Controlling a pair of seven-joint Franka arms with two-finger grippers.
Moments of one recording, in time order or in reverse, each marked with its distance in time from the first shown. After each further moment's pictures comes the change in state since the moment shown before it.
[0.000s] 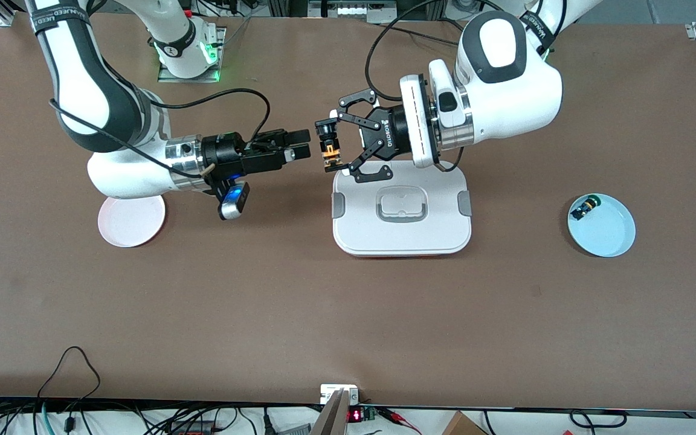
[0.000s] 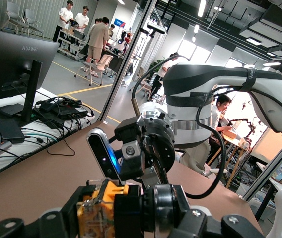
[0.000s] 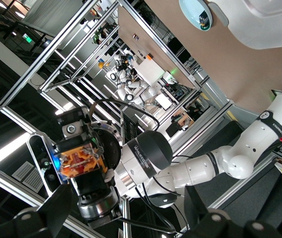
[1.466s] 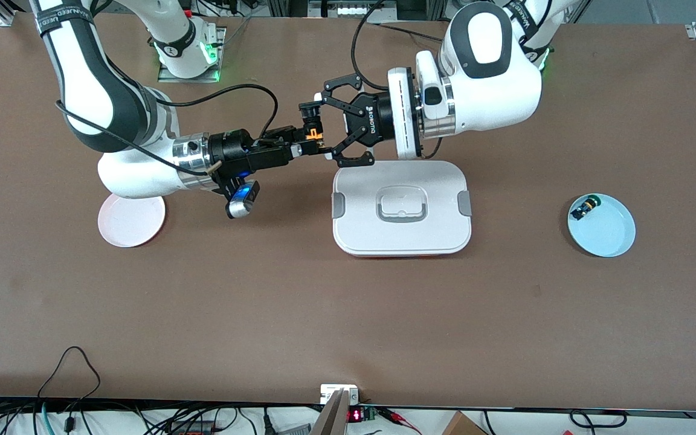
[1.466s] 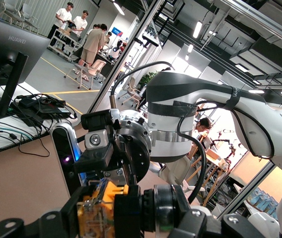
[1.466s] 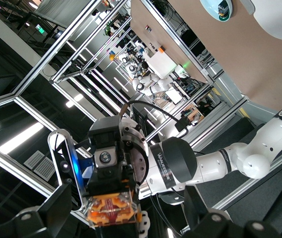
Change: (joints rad) left arm -0.035 0.000 -0.012 -0.005 -0.165 0.000 0.008; right arm 0.007 0.017 0.010 0.030 0.058 0.005 -0.025
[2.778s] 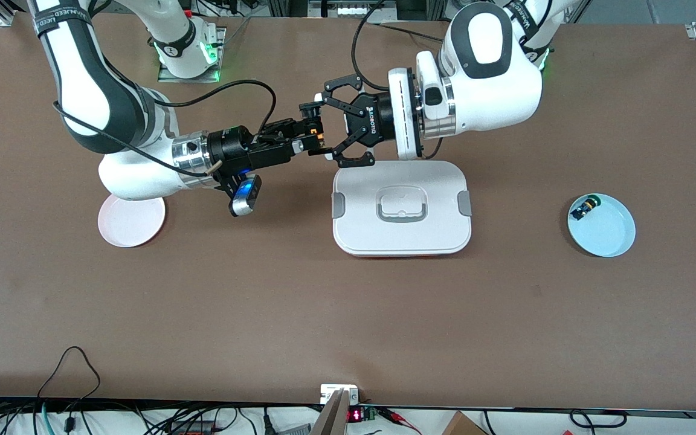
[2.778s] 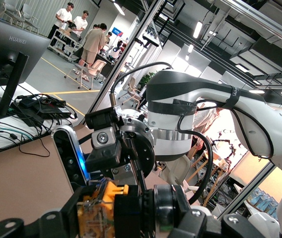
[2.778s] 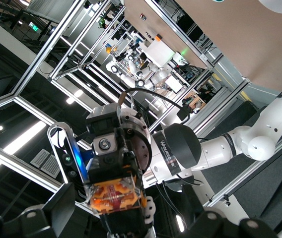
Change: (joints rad) left arm 0.001 0.000 0.000 0.000 0.000 0.000 0.000; right arm -0.005 0.003 0.000 0.008 0.010 -0.048 0.079
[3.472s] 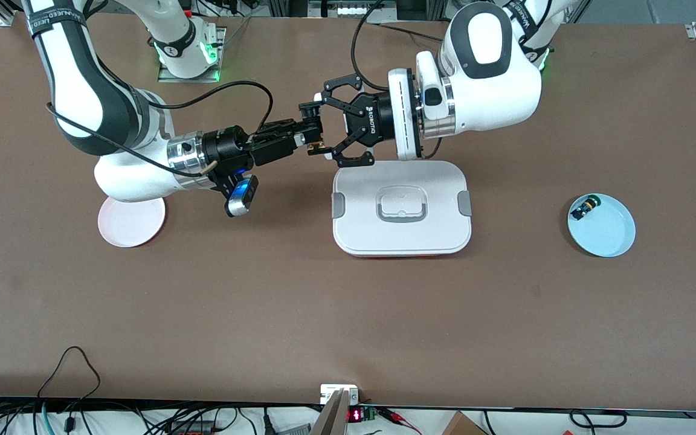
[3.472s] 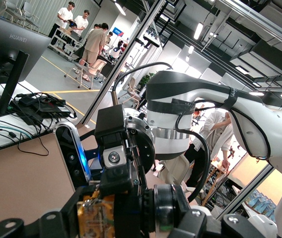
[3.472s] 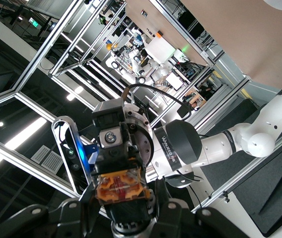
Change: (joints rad) left arm -0.001 0.000 0.000 0.000 -0.005 0.000 -0.012; right arm -0.012 0.000 0.000 0.000 0.000 -0.023 -0.004
